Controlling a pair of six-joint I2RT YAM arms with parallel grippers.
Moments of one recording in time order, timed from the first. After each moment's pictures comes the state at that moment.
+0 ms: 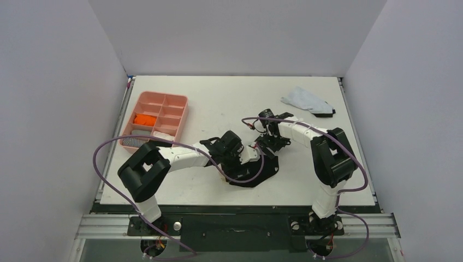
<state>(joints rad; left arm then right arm) -0.88 1.74 1.00 -0.29 0.22 0.41 0.49 1.82 1.20 -0.77 0.13 -0.33</state>
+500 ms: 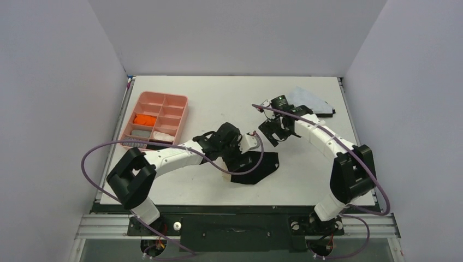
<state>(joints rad) -0.87 1.66 1.05 -0.28 0.11 0.37 0.43 1.65 1.26 -0.79 0.15 -0.32</state>
